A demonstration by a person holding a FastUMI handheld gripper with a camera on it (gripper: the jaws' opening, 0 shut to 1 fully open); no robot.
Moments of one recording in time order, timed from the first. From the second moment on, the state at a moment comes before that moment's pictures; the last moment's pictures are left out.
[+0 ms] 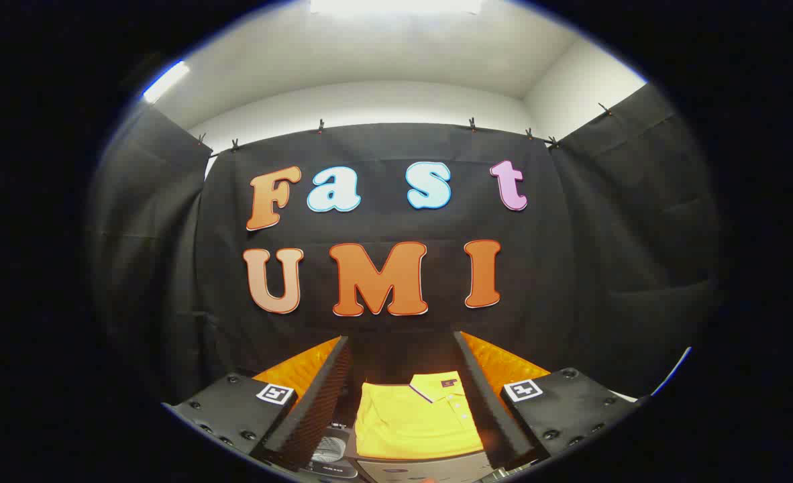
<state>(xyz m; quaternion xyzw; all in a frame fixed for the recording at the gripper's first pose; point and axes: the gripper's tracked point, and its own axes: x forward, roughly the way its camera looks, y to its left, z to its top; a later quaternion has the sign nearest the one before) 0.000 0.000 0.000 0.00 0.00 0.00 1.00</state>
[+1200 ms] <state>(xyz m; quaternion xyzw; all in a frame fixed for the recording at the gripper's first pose) 0.025 -0.006 0.015 -0.02 0.02 -0.02 1.00</state>
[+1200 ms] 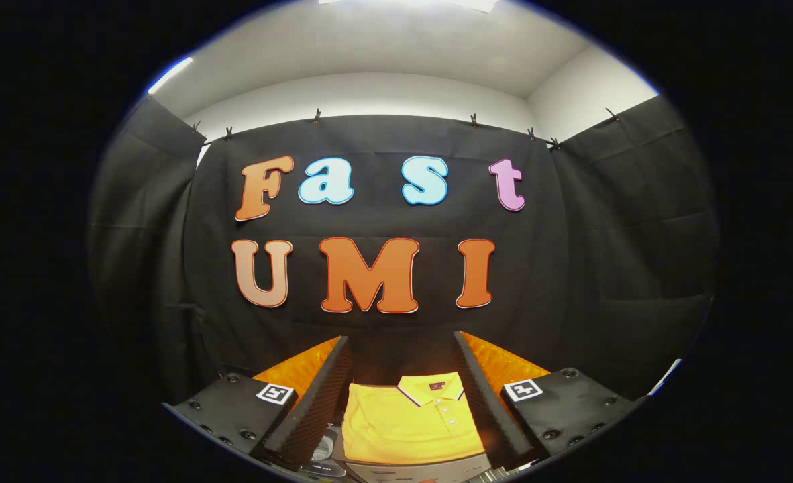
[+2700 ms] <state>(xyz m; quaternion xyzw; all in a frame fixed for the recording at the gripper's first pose) 0.138 -0.076 -0.102 -0.02 0.14 -0.02 0.99</state>
